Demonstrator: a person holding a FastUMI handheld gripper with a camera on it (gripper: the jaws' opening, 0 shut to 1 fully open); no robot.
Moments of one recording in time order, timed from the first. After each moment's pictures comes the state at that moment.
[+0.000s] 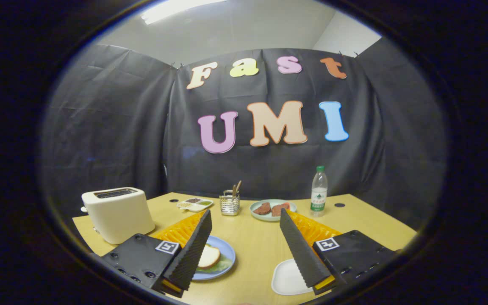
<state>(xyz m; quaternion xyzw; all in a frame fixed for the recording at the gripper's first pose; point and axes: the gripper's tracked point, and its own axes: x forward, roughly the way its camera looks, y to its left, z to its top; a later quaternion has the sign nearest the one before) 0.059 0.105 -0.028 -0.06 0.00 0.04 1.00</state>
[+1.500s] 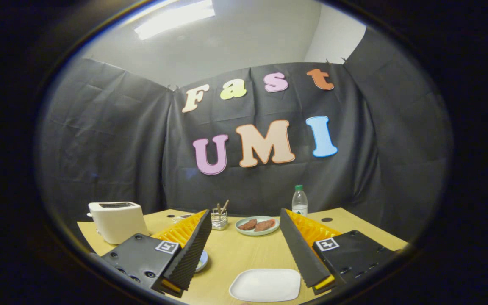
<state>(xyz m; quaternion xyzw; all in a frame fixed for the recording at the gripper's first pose) 0.034 0.025 0.003 -0.03 -0.05 0.07 1.00</state>
